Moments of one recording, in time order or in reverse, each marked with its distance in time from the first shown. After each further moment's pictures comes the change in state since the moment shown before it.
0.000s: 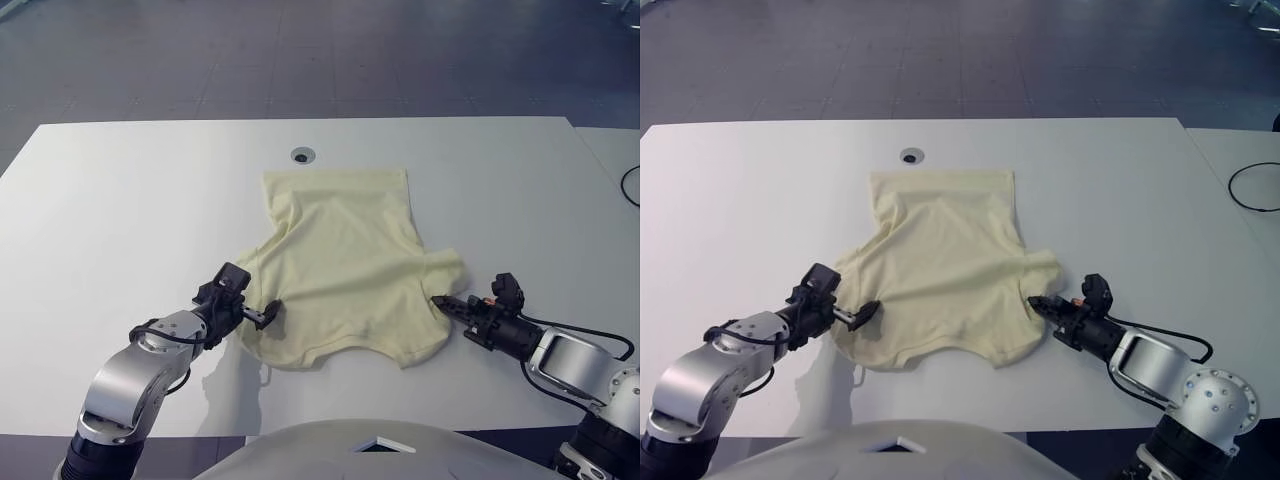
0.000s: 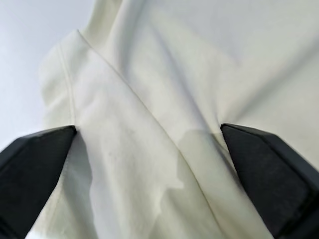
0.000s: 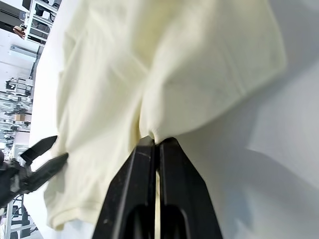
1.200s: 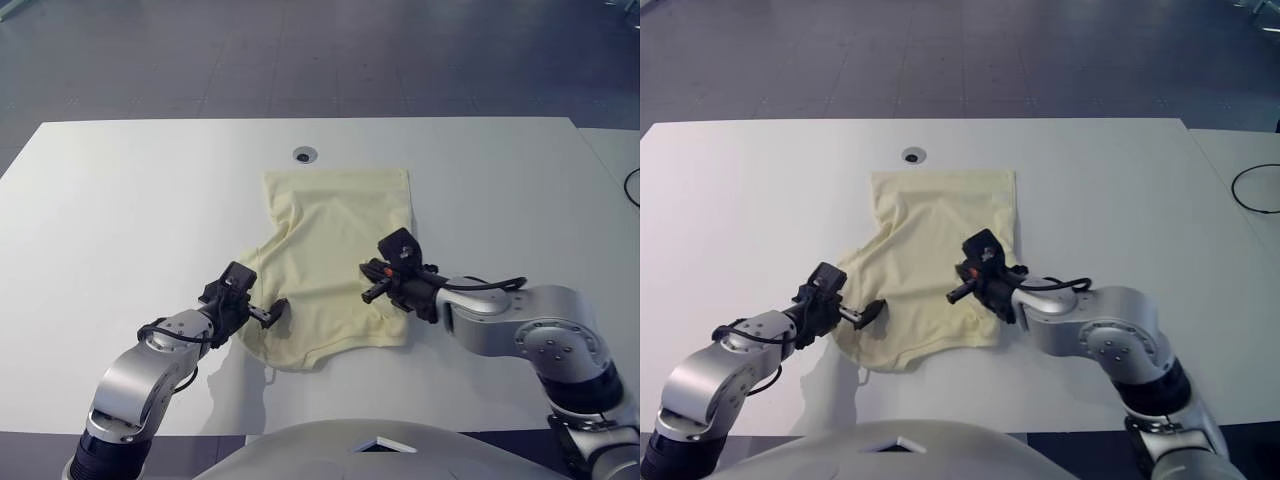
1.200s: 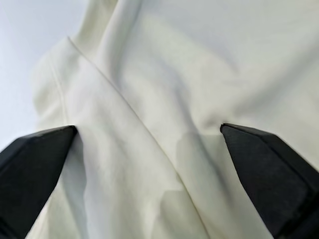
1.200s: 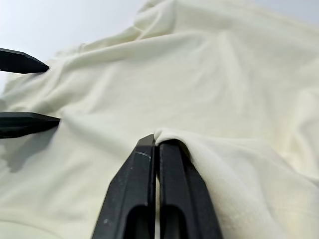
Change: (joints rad) left arm -0.032 -0.028 -0.036 0.016 0.018 0.000 0.006; right arm -0.374 -0.206 0.950 -0.285 -0.285 -0.330 -0.197
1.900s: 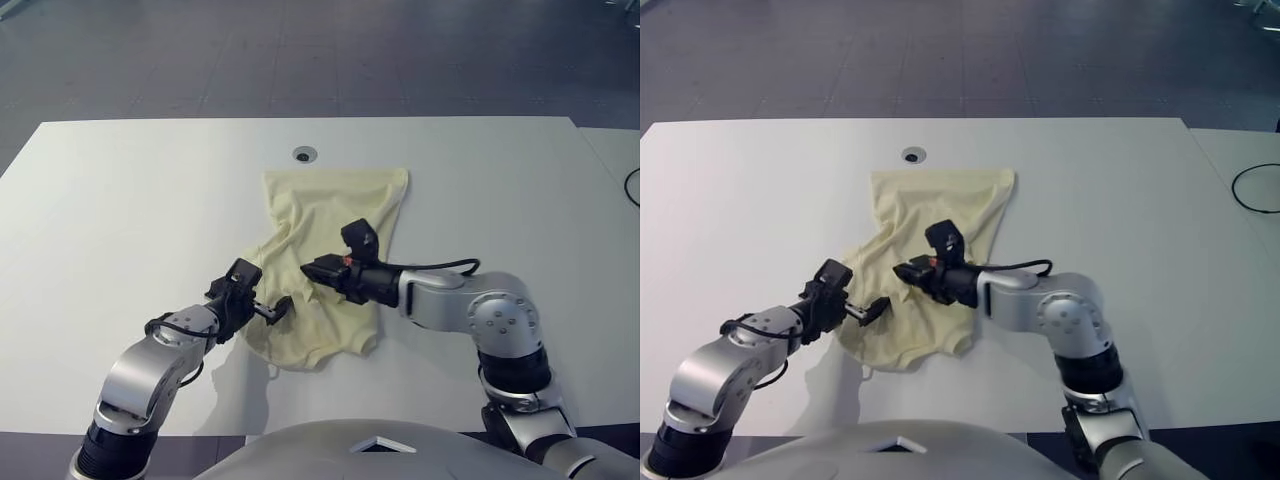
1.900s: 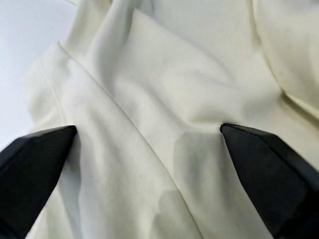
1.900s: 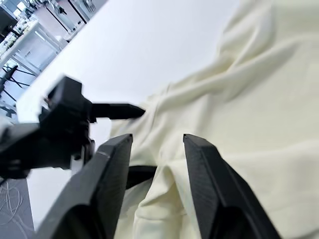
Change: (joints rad) left arm -0.016 -0.023 -0.020 0.011 0.004 -0.001 0.009; right arm -0.035 0.234 -0.148 0.148 0.056 0.036 0.175
